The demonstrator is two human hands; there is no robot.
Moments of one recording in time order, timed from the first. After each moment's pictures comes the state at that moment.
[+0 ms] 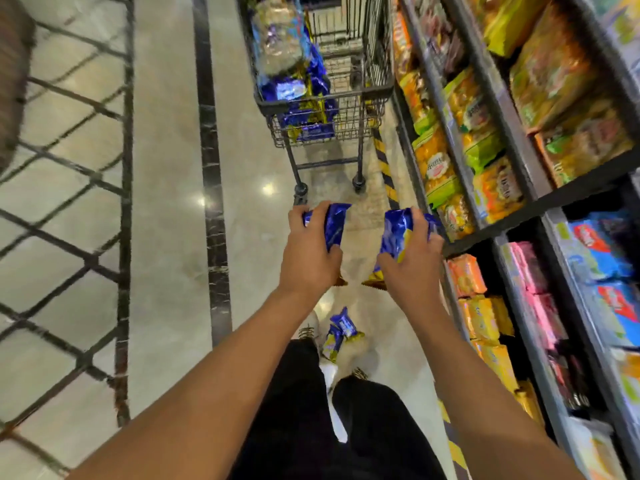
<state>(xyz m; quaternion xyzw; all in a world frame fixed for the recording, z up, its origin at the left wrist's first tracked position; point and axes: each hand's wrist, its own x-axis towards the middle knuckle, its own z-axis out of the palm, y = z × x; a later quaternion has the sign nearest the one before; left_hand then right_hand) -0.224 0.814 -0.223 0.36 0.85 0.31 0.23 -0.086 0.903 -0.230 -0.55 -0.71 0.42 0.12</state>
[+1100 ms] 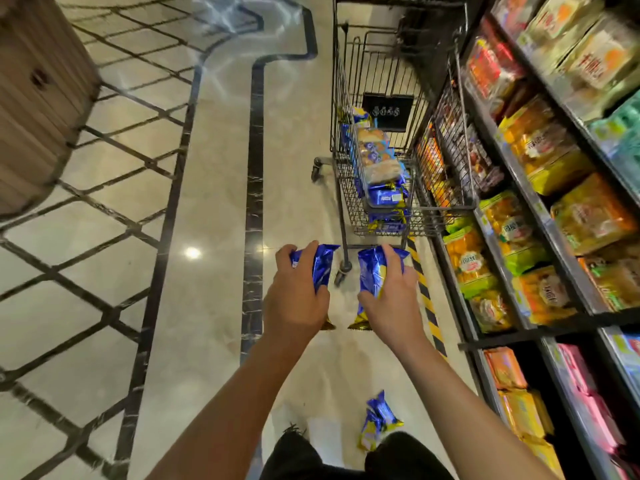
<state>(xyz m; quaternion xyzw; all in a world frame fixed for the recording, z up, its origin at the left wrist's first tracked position) -0.507 0.641 -0.131 0.32 0.87 0.32 0.17 -0.385 0.752 -0.134 -0.47 -0.79 0.37 0.12</state>
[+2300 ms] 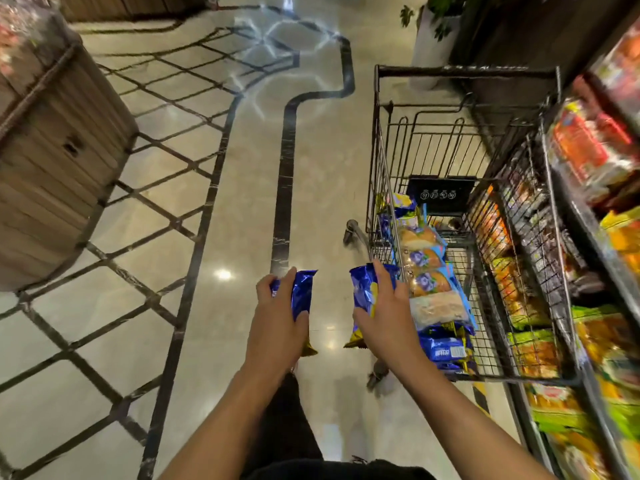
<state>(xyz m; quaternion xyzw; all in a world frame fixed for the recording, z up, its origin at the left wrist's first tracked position) -0.819 0.882 -0.149 0.24 0.89 0.34 0.18 -0.706 1.026 -0.151 -0.41 -0.81 0.41 0.07</state>
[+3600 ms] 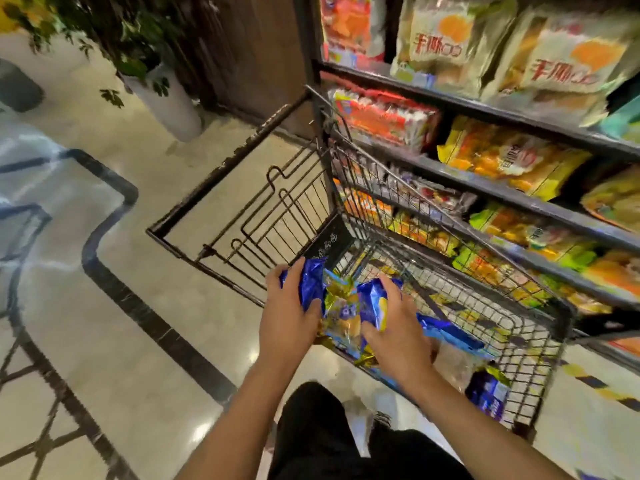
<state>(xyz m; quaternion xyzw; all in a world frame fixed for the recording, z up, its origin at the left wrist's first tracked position) -0.985 1.309 -0.152 0.64 0.69 0.21 0.28 -0.806 1.264 -0.185 -0.74 -0.51 0.37 0.22</state>
